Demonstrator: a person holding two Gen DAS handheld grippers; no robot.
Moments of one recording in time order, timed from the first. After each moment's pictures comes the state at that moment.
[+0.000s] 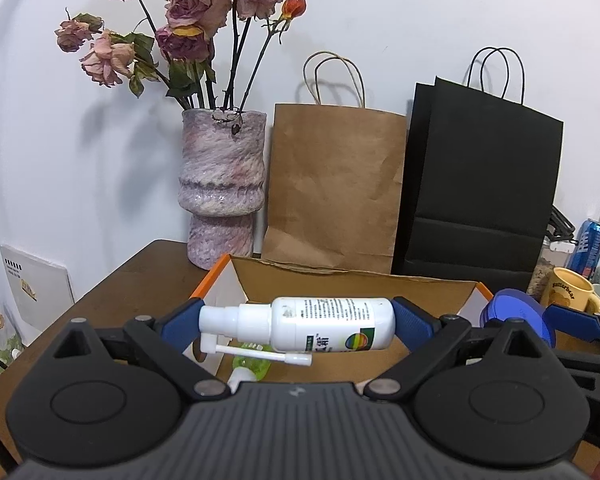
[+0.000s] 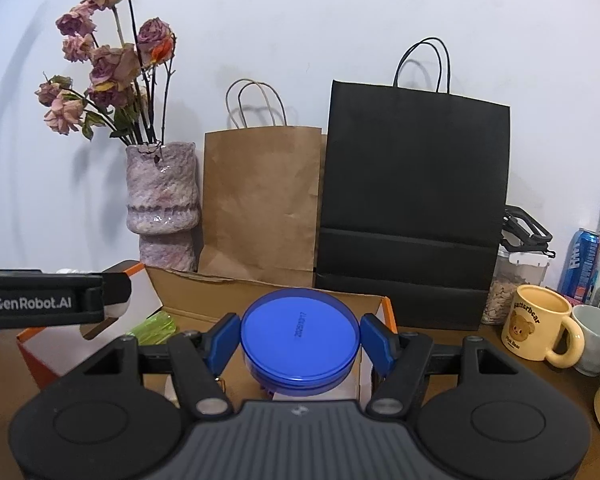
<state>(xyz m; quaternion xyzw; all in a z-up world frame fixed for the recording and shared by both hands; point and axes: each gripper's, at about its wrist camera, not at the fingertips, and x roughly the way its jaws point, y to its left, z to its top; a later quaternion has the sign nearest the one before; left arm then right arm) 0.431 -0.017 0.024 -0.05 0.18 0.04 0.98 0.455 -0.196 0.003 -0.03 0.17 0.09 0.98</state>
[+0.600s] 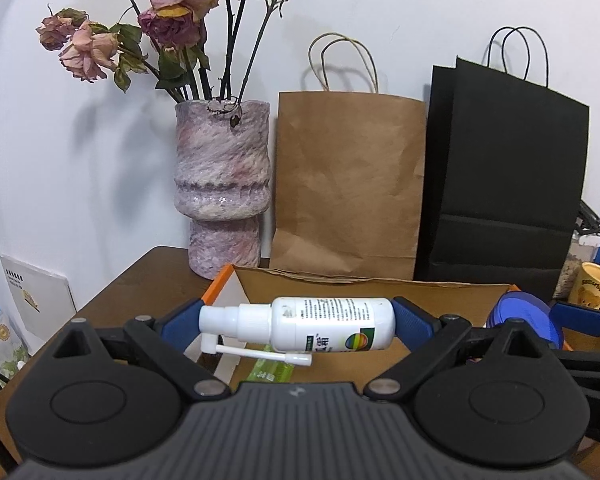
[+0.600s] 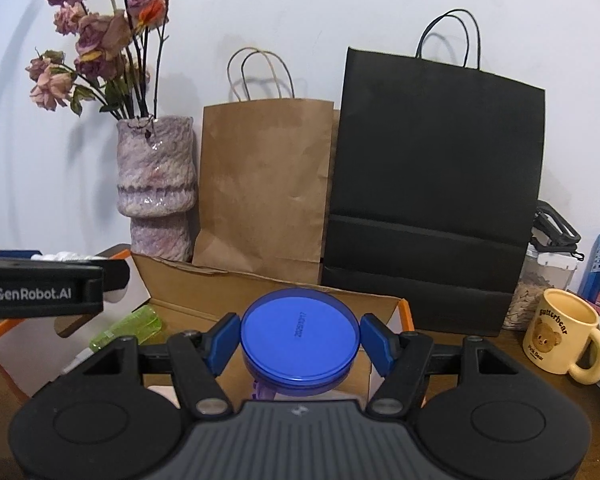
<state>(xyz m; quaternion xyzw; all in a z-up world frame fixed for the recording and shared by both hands) 0.479 -0.008 0.014 -0.03 0.19 0.05 0.98 0.505 -0.187 -0.007 -0.04 0.19 0.11 0.97</state>
